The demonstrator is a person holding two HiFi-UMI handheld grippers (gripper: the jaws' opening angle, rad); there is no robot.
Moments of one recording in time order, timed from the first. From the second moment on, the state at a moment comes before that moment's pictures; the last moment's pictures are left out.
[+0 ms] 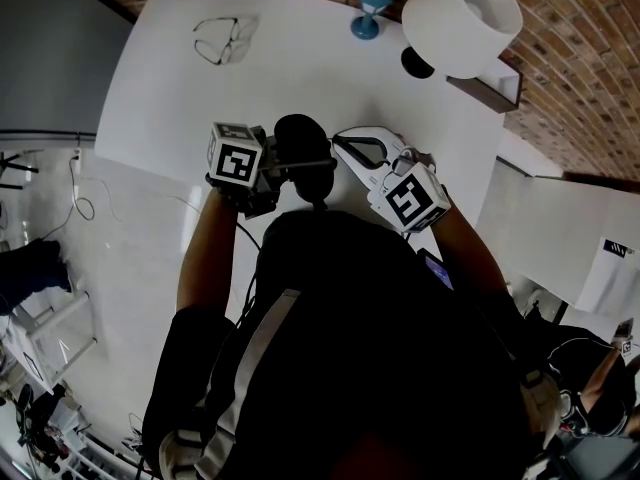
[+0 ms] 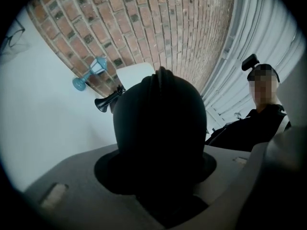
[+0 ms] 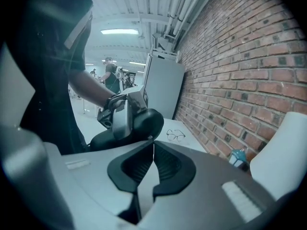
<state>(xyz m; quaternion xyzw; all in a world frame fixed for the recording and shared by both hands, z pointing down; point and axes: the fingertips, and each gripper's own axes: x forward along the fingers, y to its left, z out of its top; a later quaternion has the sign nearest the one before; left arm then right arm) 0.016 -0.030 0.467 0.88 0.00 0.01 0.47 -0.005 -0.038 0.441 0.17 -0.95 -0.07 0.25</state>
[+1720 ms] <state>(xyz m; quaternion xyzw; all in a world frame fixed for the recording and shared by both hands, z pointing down) 0.011 0.030 0.513 0.87 0.14 0.32 0.34 -0.007 -0.029 0.437 0.16 -0.95 -0.09 0.26</state>
